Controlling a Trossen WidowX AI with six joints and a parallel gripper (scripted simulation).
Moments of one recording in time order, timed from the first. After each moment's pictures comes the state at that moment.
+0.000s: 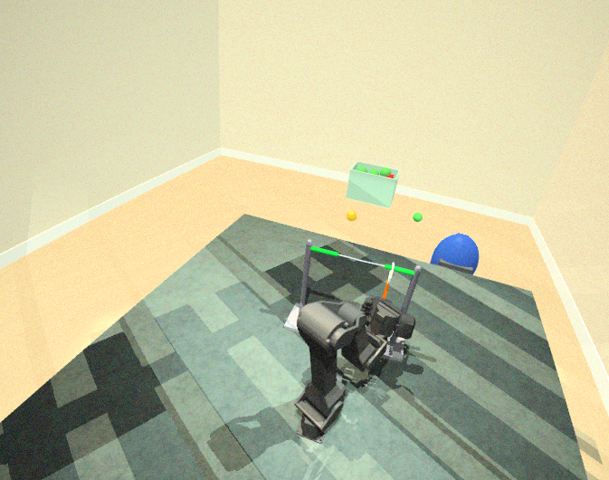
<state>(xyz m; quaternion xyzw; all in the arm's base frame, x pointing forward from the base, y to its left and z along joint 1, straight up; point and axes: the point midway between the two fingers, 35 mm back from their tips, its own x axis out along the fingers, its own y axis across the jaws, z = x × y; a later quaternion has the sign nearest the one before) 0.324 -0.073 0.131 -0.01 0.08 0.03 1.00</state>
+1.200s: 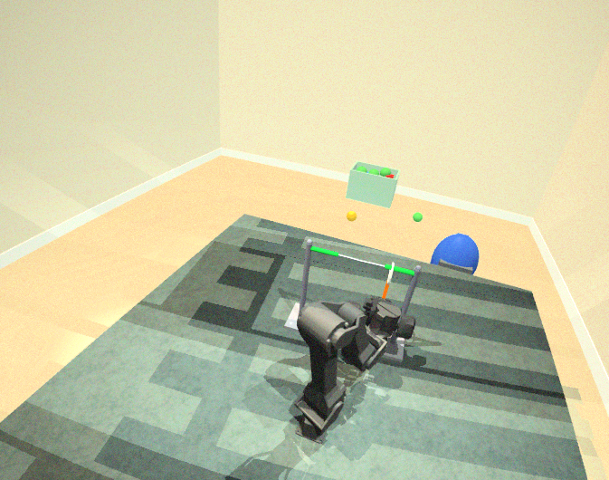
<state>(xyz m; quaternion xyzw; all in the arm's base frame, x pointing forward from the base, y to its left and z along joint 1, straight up) 0.324 -0.073 0.131 -0.01 0.08 0.03 1.00</state>
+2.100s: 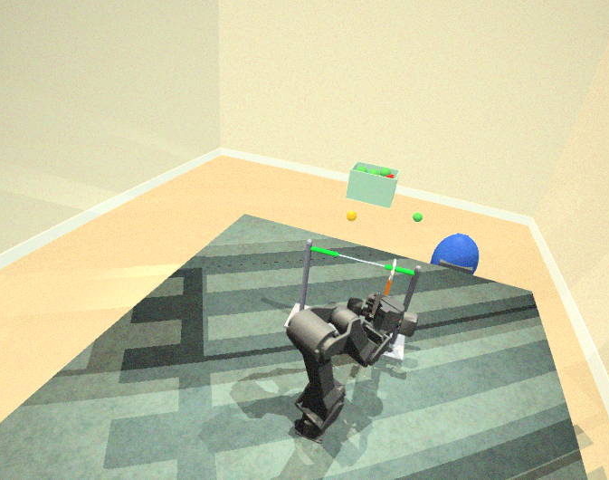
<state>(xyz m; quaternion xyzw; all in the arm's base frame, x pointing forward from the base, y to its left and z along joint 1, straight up) 0.323 -0.077 0.145 0.00 0.09 0.03 1.00</state>
